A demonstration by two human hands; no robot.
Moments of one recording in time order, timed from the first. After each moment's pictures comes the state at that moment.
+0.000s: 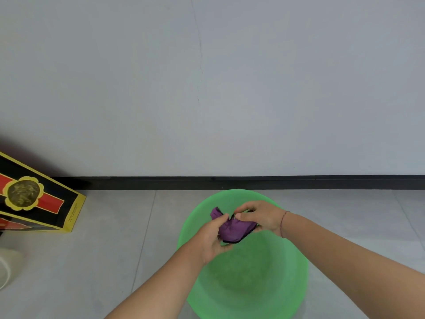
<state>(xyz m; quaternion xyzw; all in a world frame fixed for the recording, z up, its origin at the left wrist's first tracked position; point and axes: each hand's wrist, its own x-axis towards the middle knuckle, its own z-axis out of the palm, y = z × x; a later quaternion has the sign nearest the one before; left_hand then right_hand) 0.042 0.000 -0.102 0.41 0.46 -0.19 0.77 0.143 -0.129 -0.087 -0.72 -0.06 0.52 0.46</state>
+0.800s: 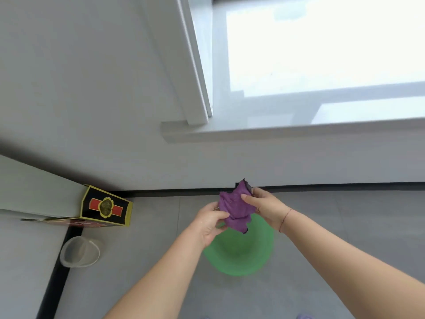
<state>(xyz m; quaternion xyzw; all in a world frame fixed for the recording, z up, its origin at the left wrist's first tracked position) 0.027 -0.009 0.238 0.47 0.43 -0.15 0.76 0.116 -0.155 0.228 -0.63 0.05 0.46 0.62</state>
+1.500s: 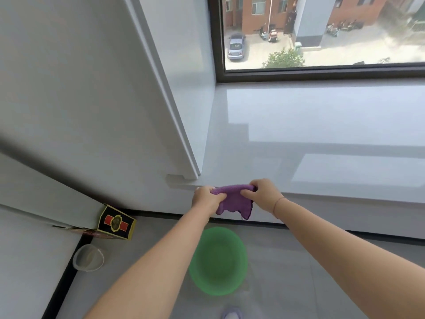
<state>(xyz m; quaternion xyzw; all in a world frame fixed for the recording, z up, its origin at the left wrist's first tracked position) 0.124 -0.059 0.479 0.78 0.39 -0.08 0.49 0.217 -0.207 0.477 -0.87 -0.17 0.30 0.34</state>
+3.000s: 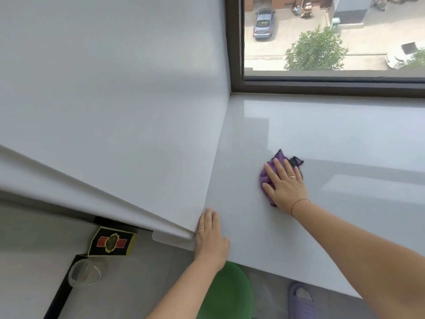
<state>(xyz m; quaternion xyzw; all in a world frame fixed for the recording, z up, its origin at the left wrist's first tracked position) 0.235 -0.017 0.404 0.91 0.34 -0.17 0.19 0.457 -0.134 0.366 -0.94 -0.33 0.11 0.04</state>
